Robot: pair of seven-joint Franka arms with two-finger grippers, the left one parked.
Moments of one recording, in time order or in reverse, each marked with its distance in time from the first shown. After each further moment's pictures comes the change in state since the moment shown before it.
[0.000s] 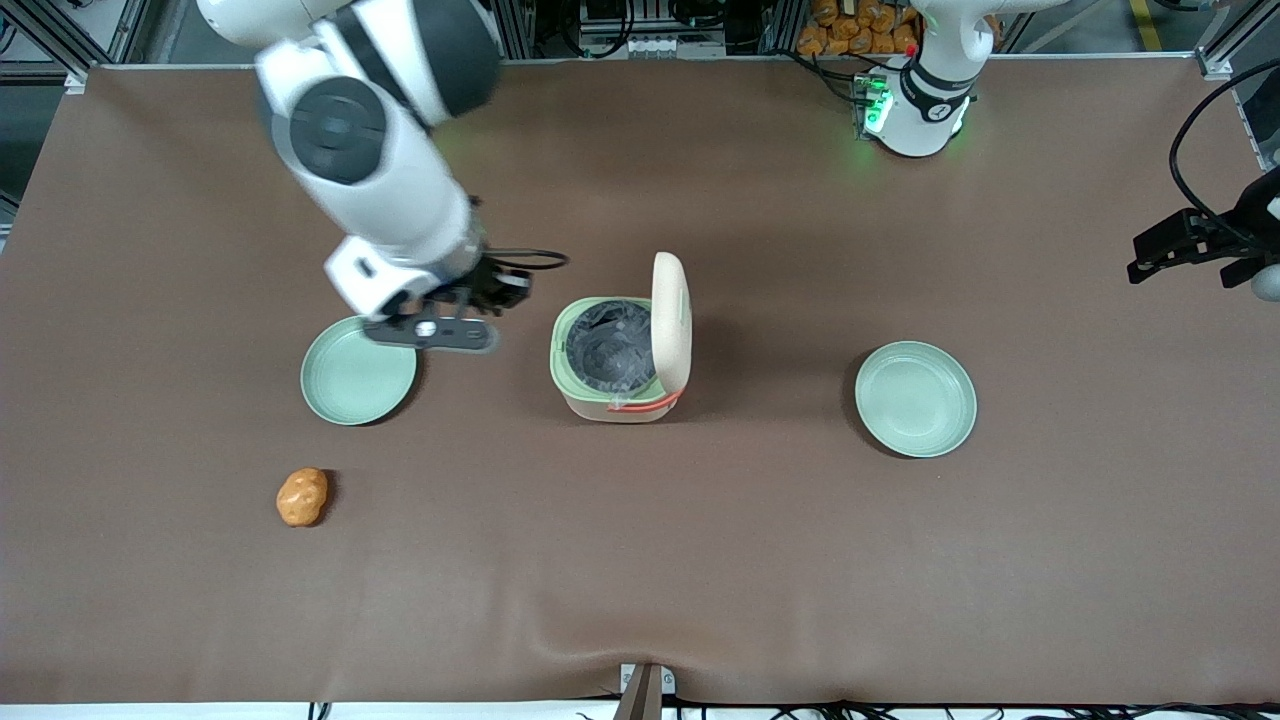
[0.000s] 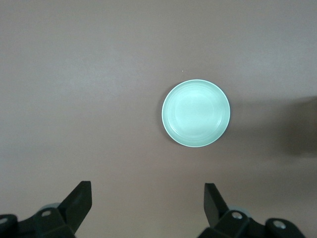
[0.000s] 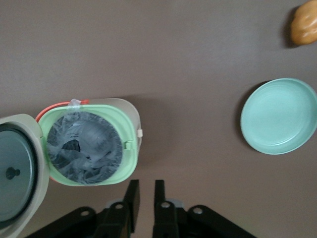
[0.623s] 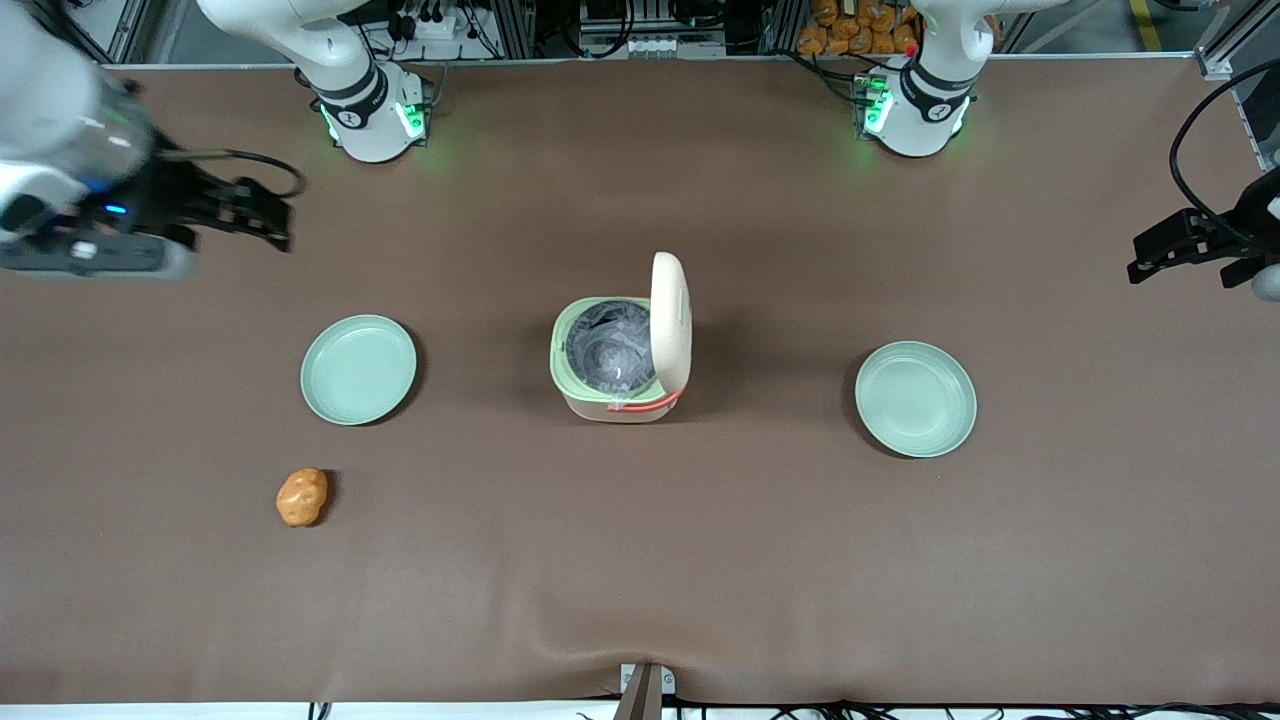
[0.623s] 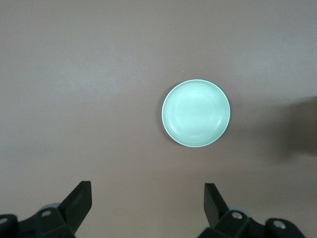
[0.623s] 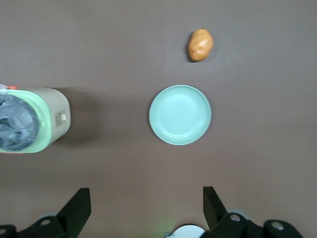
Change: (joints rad) arm -0.291 -0.220 -0.006 -0.001 -0.084 -0.252 -0.383
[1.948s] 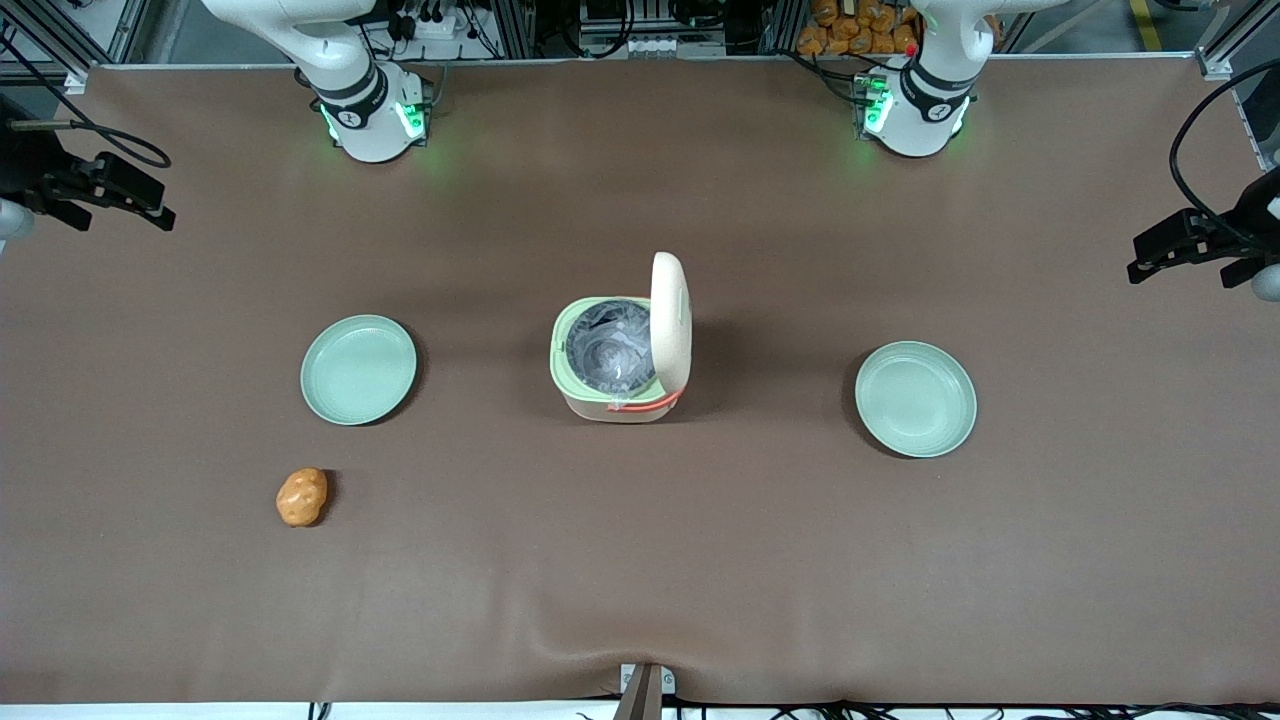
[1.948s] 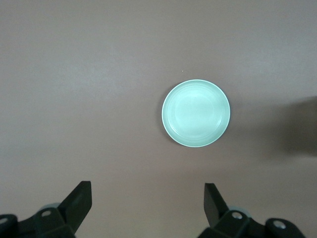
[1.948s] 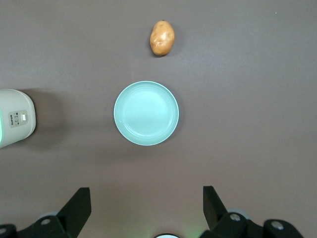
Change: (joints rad) arm -0.207 -0.286 0.001 -0.465 -0.002 0.244 -0.174
